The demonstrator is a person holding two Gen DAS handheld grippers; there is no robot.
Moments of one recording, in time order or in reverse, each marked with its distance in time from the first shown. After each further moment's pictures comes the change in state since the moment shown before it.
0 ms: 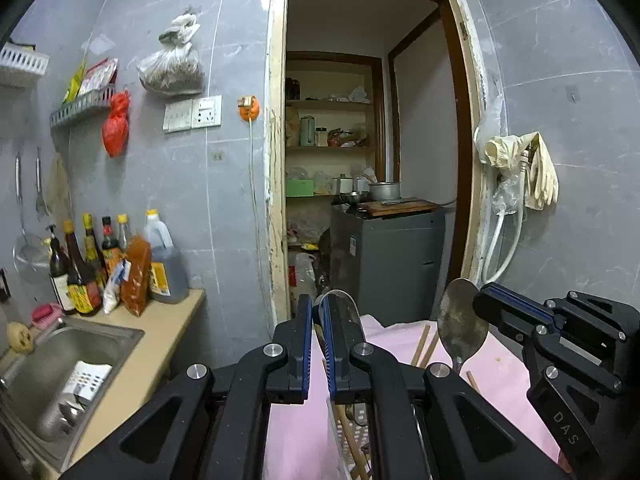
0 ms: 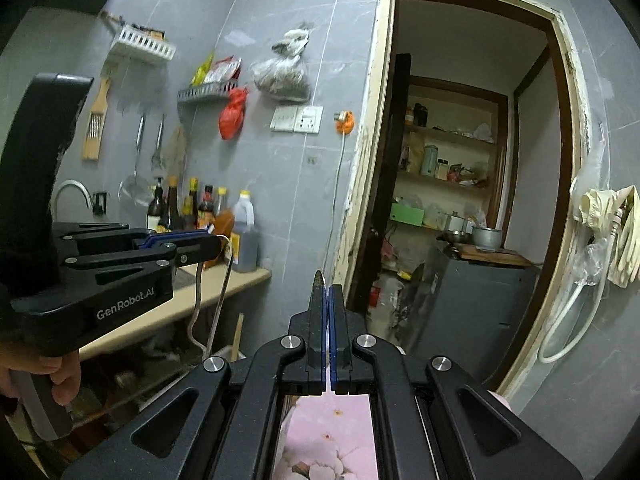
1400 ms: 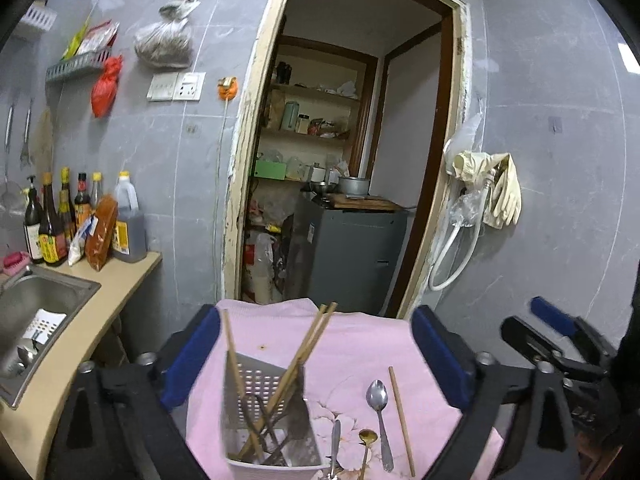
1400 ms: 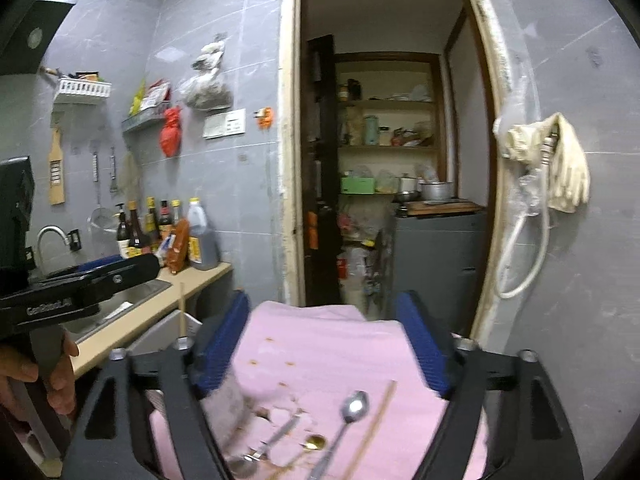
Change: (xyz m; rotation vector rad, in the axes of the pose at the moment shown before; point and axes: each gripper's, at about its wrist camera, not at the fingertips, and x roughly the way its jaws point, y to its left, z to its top) left arm -0.037 -0.060 -0.004 -0.137 0.051 -0.105; right arm -0.086 -0.128 -0.043 0.241 0.054 -0.130
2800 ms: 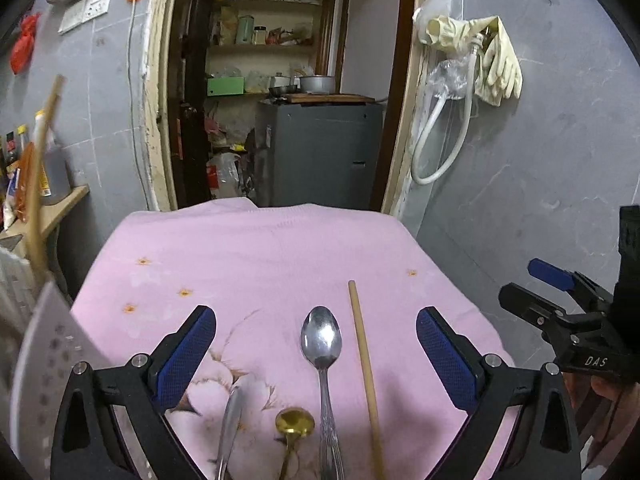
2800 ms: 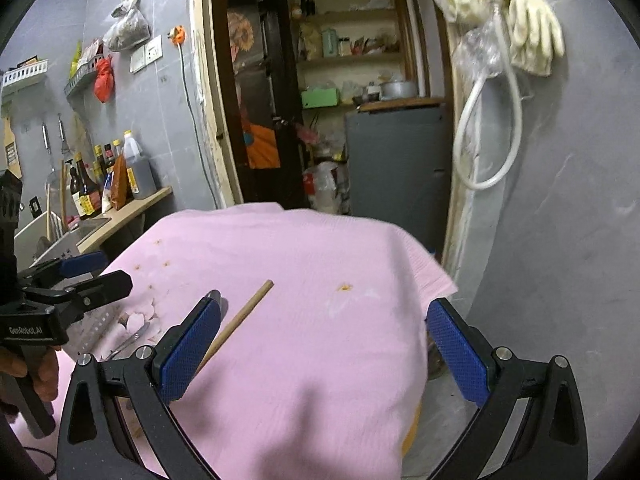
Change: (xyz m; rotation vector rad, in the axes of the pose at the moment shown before) left arm 0.166 -0.098 -0.115 0.104 0.303 -0.052; right arm 0.129 -0.171 -0.131 0.102 0.289 0.028
